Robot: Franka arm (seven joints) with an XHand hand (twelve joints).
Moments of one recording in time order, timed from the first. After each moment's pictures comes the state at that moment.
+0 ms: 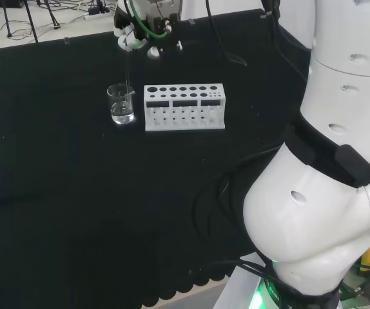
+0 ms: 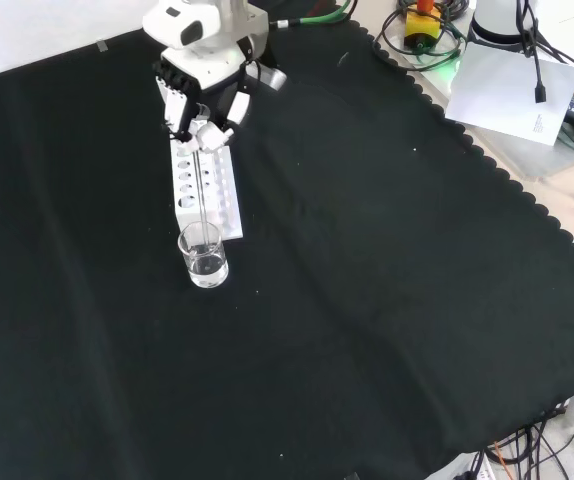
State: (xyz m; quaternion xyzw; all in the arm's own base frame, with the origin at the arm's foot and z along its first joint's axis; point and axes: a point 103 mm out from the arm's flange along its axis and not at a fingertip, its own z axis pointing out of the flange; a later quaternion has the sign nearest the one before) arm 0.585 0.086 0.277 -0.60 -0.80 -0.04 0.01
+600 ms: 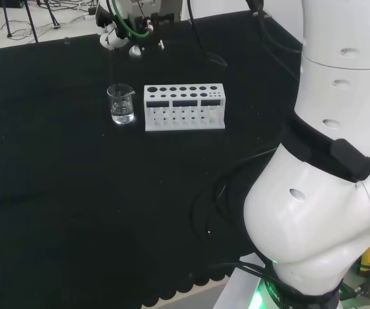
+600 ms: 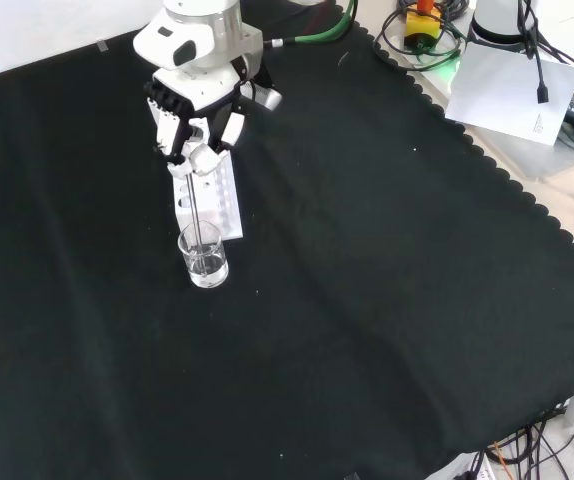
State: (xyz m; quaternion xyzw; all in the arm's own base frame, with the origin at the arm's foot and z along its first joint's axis) arm 0.615 0.119 0.275 -0.59 -0.80 -0.05 0.01
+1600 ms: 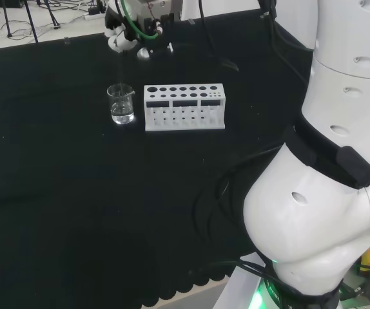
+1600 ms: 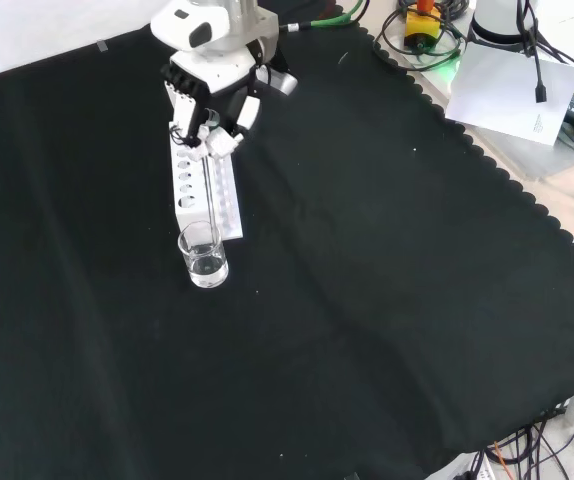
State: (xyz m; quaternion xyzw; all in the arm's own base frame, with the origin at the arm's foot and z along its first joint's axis) arm 0.580 0.110 0.282 -0.60 -0.80 -0.05 0.02
